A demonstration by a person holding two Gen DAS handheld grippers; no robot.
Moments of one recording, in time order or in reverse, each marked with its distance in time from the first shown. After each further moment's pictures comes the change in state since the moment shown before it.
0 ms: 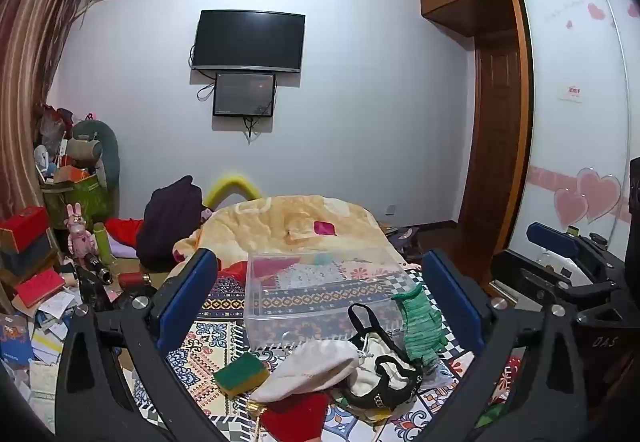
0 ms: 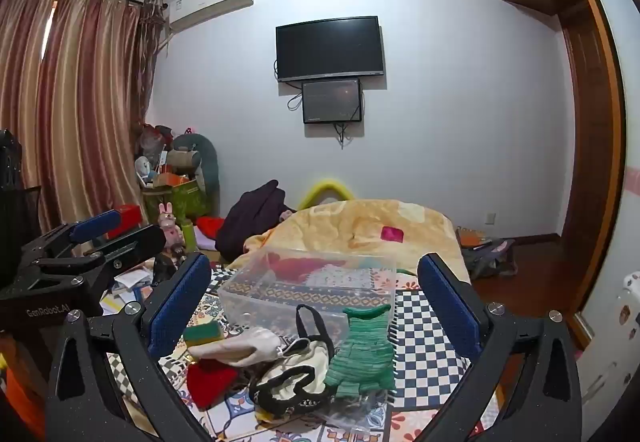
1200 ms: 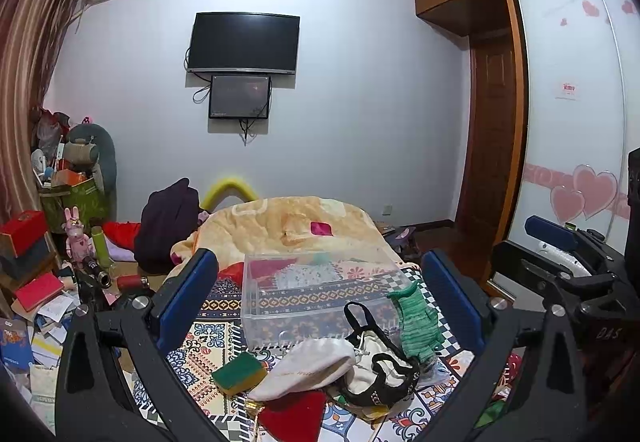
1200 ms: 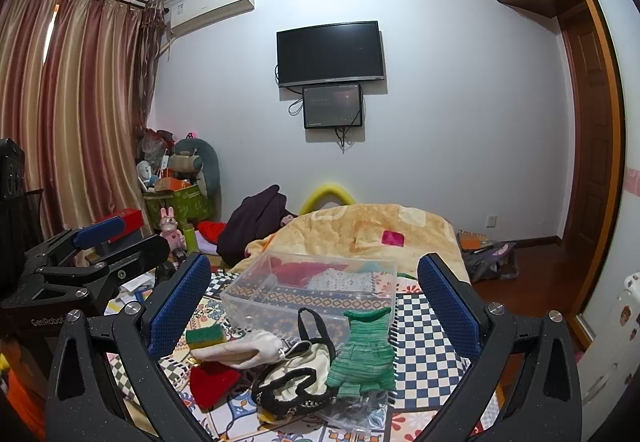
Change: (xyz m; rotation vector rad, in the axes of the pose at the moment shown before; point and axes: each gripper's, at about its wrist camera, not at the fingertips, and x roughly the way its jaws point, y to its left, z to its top) left arm -0.004 -0.002 -0.003 -0.005 -0.006 -0.011; right arm -0.003 0.001 -0.001 0.004 -0.028 0.006
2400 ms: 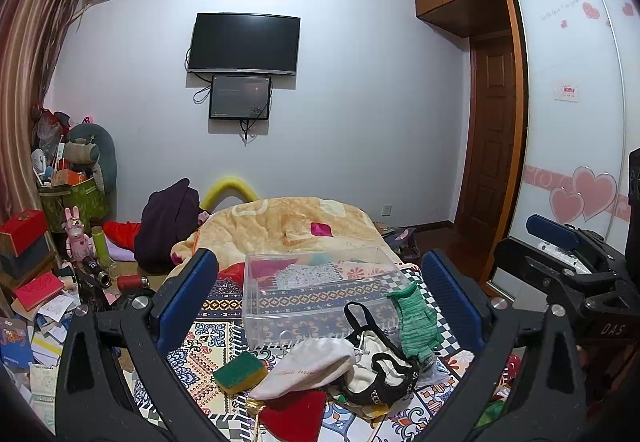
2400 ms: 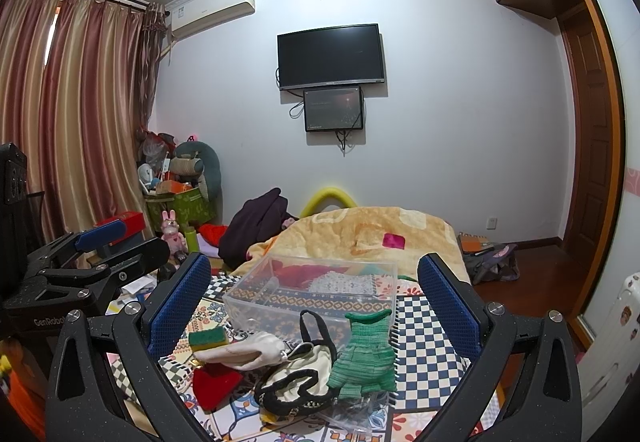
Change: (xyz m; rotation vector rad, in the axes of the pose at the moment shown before) left arm 0.000 0.000 0.000 0.001 -0.002 0.002; right arm -0.004 0.001 0.003 0.001 -0.010 0.004
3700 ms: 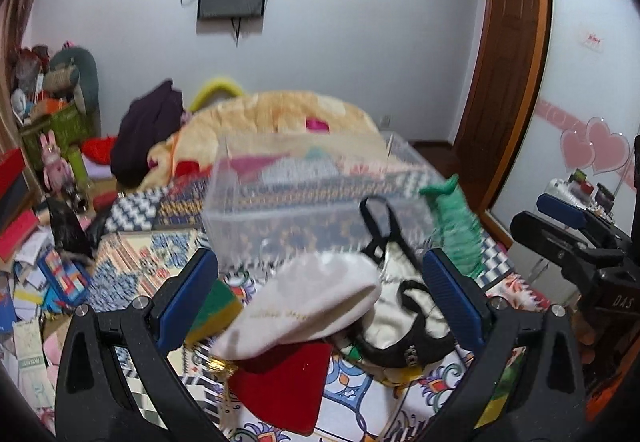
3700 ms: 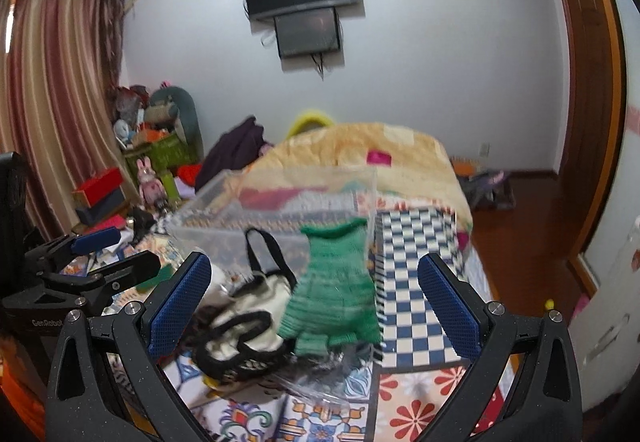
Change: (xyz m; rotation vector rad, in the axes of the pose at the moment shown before) left arm 0.104 0.009 -0.075 -0.044 0.373 -0.030; right arm 0.073 -0.054 -0.072 0.102 0.286 -0.039
